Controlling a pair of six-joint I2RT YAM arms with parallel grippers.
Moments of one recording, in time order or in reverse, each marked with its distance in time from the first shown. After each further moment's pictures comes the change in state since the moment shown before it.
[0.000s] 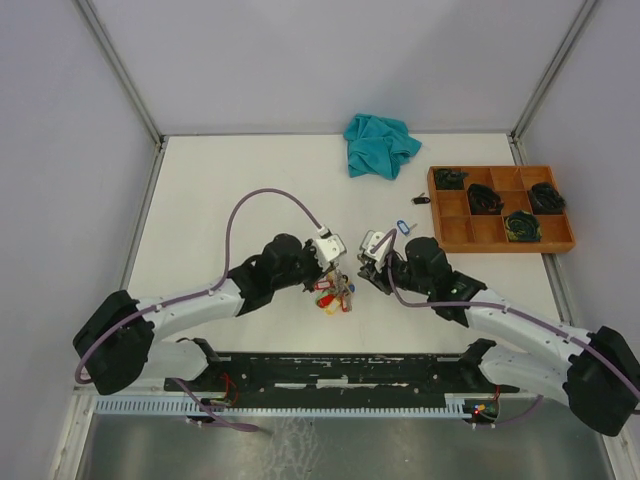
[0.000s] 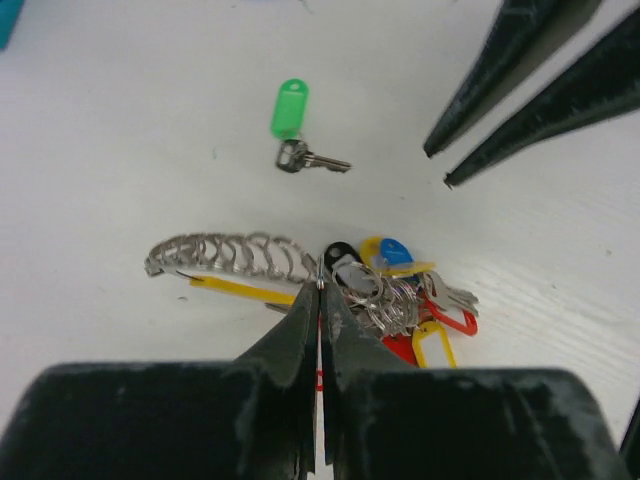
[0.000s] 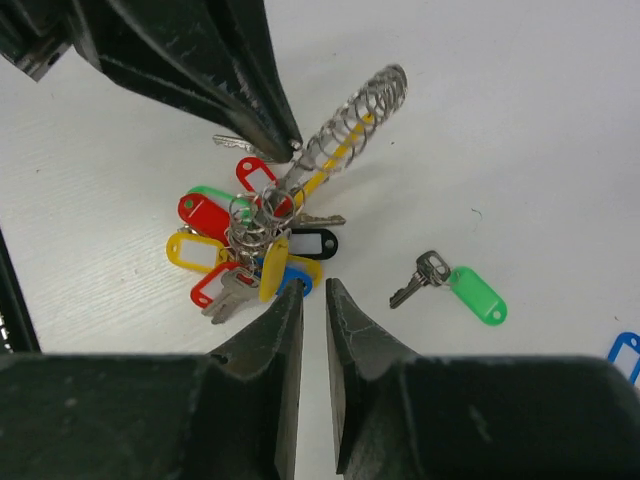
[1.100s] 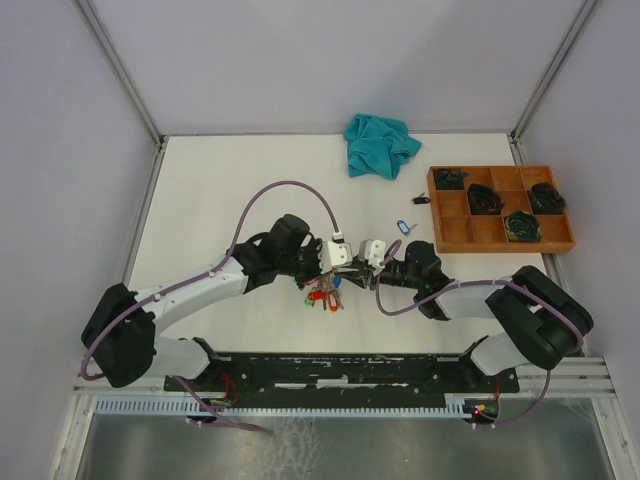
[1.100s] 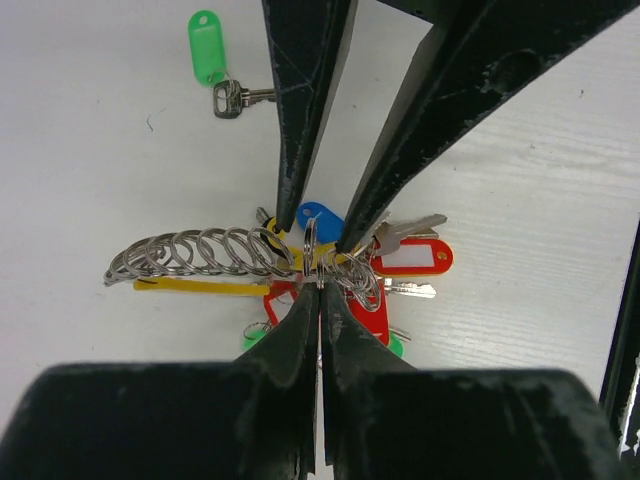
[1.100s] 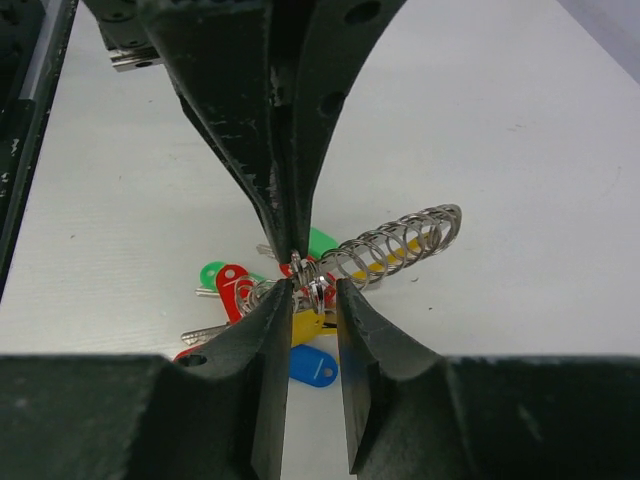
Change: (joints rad) left arm 0.056 0.064 0.280 -0.573 0.154 0.336; right arm -0.083 0.459 -0.169 0.986 -0.397 -0.016
